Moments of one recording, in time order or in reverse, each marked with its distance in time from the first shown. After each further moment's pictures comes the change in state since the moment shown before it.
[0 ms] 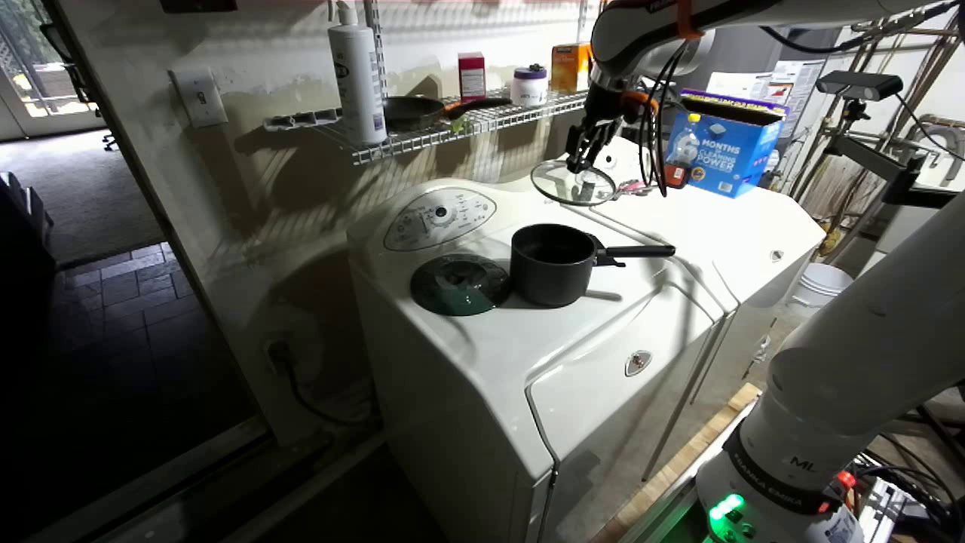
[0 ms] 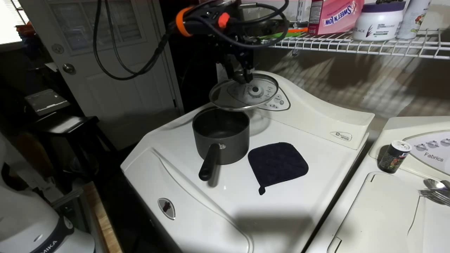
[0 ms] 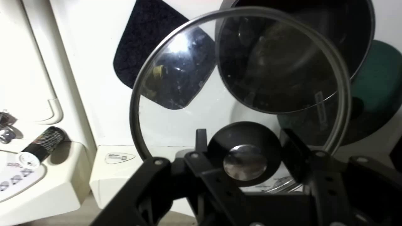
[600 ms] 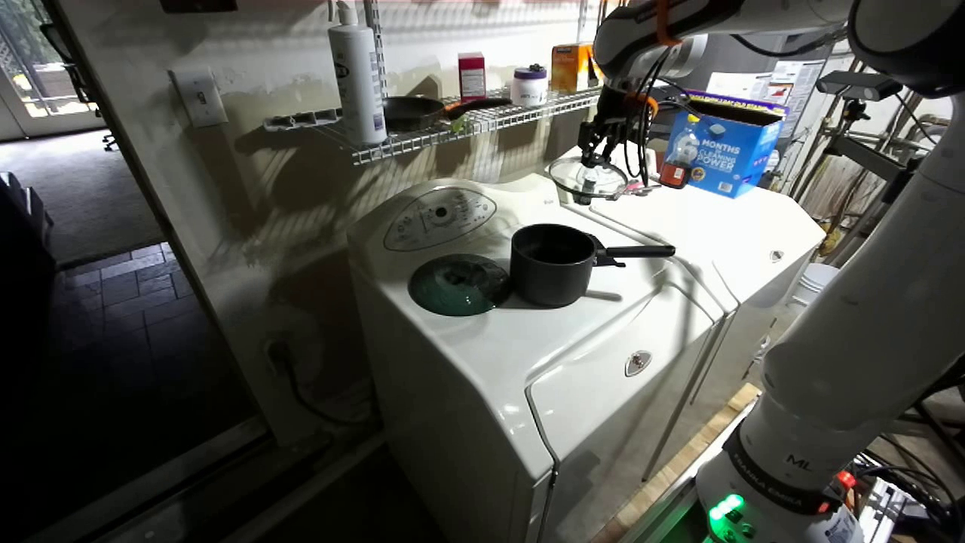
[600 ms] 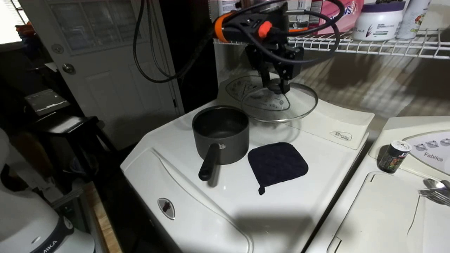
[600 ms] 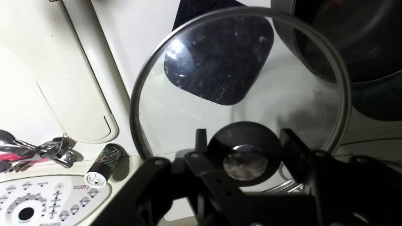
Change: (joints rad) arm -0.068 0.188 -0.057 0.169 0.018 0.005 0.066
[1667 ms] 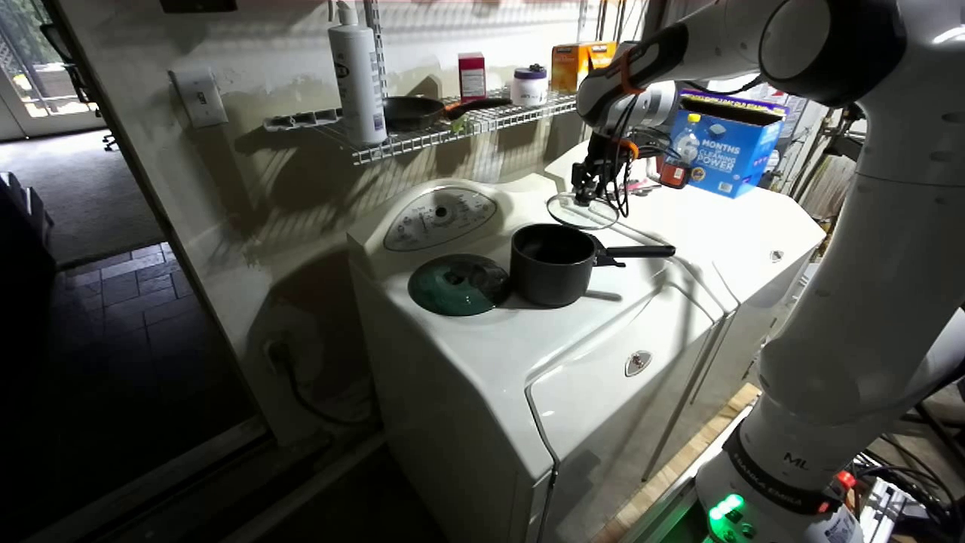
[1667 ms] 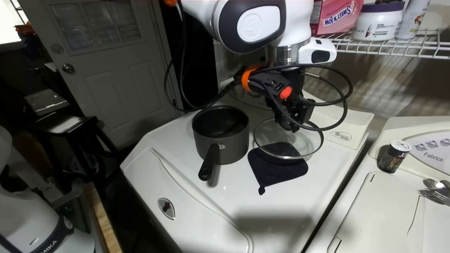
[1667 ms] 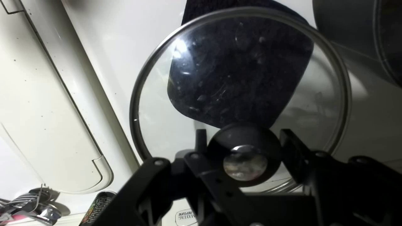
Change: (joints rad) arm -0.059 0.228 0.015 0.038 0.074 0.106 -0.024
